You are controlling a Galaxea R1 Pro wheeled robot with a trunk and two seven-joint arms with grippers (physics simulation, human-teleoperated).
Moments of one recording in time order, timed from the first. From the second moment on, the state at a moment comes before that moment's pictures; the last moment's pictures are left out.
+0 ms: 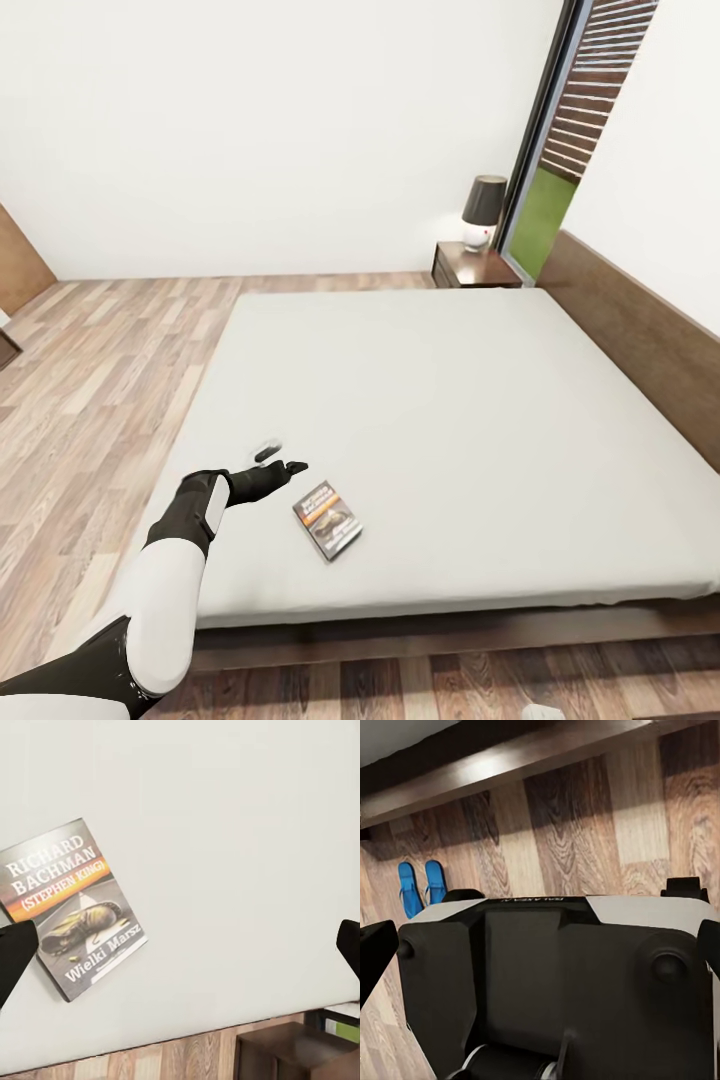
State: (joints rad) left arm -0.90 -0.12 0.60 -0.62 -0.21 0.66 -0.51; right arm -0.36 -0.15 -0.20 -0.16 -0.04 0.02 0.60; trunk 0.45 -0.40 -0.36
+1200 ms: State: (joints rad) left arm -0.90 -0.12 0.60 -0.62 -0.21 0.66 -0.51; right arm -0.36 -0.15 -0.20 -0.16 -0.04 0.02 0.60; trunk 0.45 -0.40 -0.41
